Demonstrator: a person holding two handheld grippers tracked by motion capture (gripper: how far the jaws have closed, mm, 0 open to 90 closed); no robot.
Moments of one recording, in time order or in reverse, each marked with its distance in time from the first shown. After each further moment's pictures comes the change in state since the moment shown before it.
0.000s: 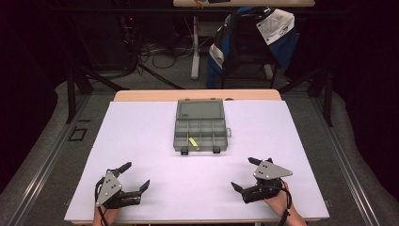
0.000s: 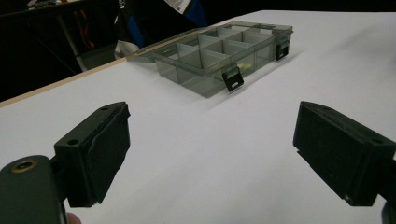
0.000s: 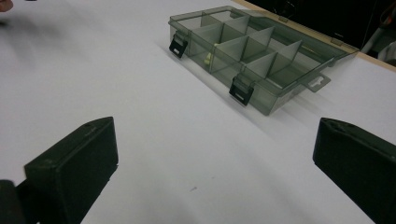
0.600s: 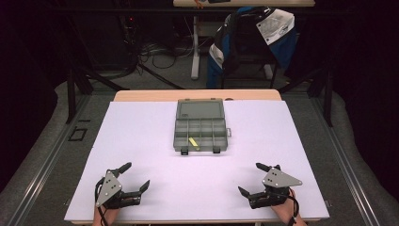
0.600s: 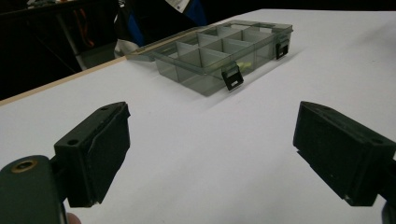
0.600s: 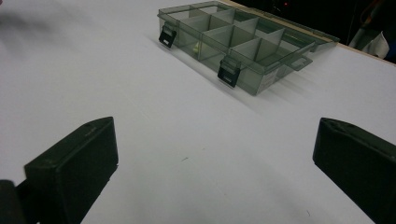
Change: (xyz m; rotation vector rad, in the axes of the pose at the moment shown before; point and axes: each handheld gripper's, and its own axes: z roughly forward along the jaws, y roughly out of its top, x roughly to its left) left arm 0.000 0.000 0.000 0.006 -0.001 0.000; right arm -0.001 -0.026 -0.015 -0.037 -0.041 0.021
